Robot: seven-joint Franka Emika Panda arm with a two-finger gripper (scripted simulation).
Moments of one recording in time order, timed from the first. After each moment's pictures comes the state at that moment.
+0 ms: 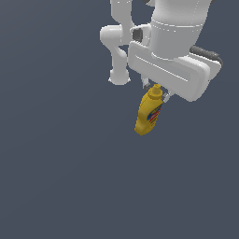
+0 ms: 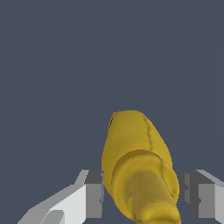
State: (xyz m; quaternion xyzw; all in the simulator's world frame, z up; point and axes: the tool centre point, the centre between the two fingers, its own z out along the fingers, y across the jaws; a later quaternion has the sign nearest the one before) arm 0.033 0.100 0.388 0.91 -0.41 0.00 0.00
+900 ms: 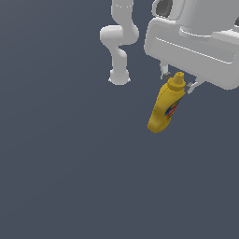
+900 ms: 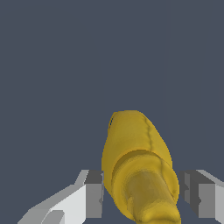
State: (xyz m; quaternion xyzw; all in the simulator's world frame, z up) arm 0.052 0.137 0.433 0.91 -0.41 0.00 0.00
